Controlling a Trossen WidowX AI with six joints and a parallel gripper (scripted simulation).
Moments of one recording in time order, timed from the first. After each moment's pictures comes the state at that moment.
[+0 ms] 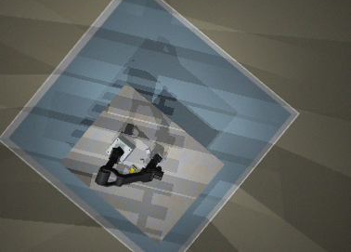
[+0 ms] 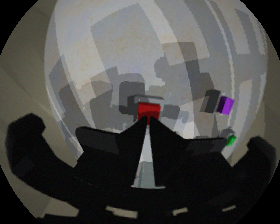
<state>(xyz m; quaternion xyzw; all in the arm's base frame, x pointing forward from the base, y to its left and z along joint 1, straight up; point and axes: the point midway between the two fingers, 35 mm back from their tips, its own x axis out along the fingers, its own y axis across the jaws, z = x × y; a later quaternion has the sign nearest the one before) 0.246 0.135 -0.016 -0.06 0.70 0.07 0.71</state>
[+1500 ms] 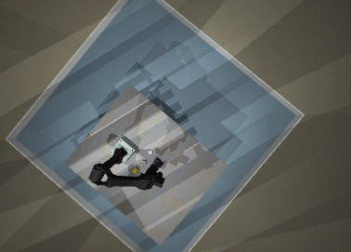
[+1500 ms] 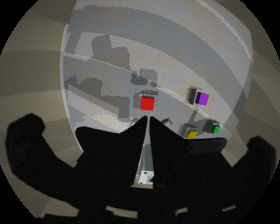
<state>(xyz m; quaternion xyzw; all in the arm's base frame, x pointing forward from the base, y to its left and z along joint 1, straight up) 0.248 0.134 0.062 -0.05 0.69 0.07 0.72</state>
